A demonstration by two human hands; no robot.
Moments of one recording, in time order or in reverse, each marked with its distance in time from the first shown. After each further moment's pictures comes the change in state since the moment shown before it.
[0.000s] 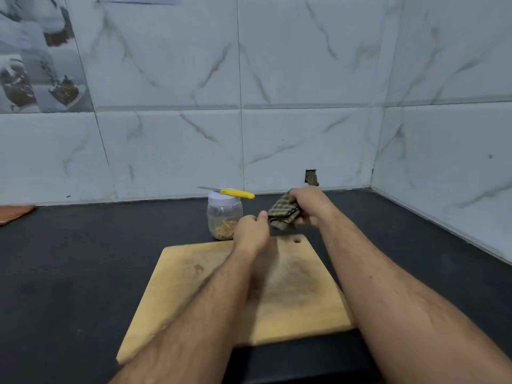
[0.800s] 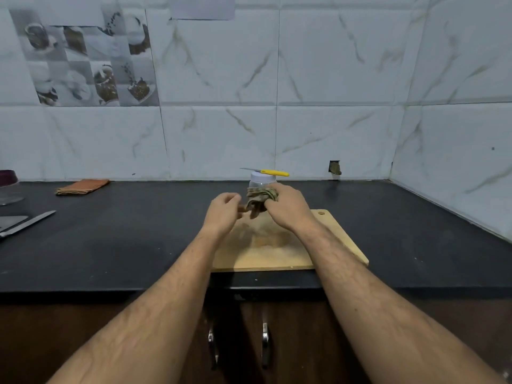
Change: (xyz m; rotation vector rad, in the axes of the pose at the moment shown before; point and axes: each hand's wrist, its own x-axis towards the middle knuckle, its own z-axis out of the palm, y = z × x) left_hand -0.116 -0.024 -0.149 -0.129 0.088 0.084; right_hand -0.168 0.018 0.085 -0.757 -0.061 -0.590
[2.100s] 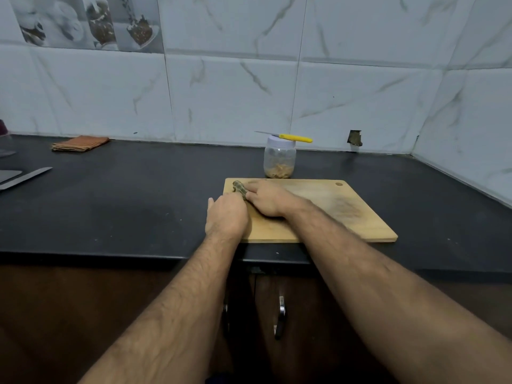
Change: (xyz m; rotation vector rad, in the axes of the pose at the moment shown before) left_hand -0.015 -0.050 -0.006 0.948 0.089 -0.021; right_hand 0.039 0.008 0.101 -0.309 -0.508 -0.174
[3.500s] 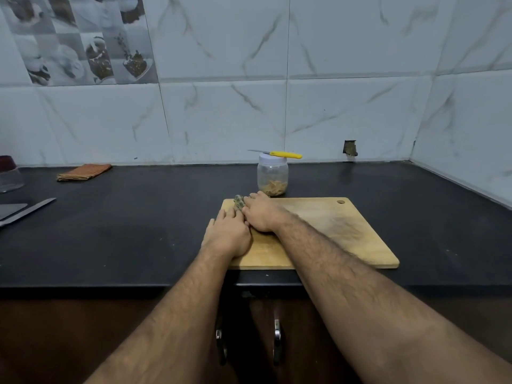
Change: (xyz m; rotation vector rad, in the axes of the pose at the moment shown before) left_hand 0.031 -0.001 0.020 0.194 -0.227 0.188; right_hand 0.012 0.011 -0.002 -0.352 0.054 0.034
